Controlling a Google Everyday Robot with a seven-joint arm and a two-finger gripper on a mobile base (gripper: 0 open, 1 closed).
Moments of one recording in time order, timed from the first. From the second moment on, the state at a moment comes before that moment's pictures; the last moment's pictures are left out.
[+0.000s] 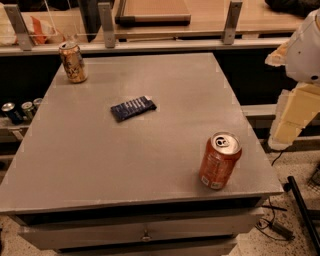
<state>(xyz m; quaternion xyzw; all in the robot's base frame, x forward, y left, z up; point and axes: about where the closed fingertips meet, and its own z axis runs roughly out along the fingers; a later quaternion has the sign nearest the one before) 0.438 -0.216 0.980 -0.60 0.78 -0.04 0.16</state>
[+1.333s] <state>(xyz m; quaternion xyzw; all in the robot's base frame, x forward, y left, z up) 0.504 -0.224 0.968 -0.61 0.77 -0.06 0.20</state>
